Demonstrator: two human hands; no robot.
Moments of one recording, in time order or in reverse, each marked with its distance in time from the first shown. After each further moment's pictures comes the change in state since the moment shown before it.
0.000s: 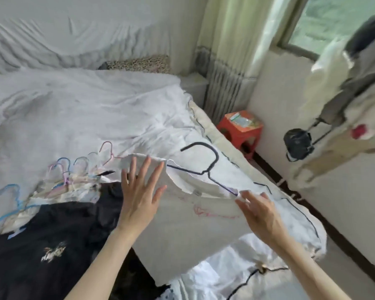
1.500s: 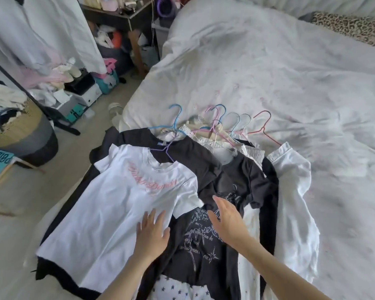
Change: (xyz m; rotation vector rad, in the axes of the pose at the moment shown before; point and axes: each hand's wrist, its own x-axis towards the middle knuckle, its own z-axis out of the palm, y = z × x) left_hand -0.276 -0.145 -0.011 0.159 -0.577 -1.336; right_hand 0.035 -0.166 0.347 0.079 -1.091 -0.263
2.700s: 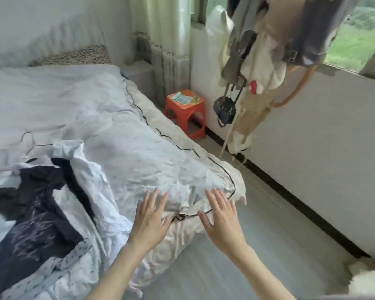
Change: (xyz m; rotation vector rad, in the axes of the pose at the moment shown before) left_hand -0.407 0.287 0.140 0.174 0.033 1.230; right_hand -0.625 0.138 0.050 0.128 0.831 0.720
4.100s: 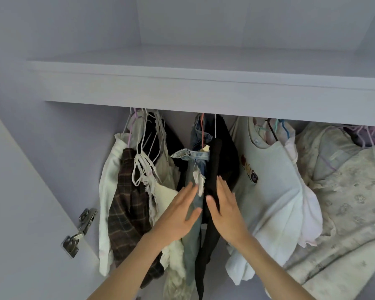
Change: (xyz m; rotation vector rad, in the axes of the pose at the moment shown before) left_hand -0.405 0.785 0.225 -0.355 -1.334 2.300; right_hand -0.674 0.240 -0.239 -0.224 1.406 1.836
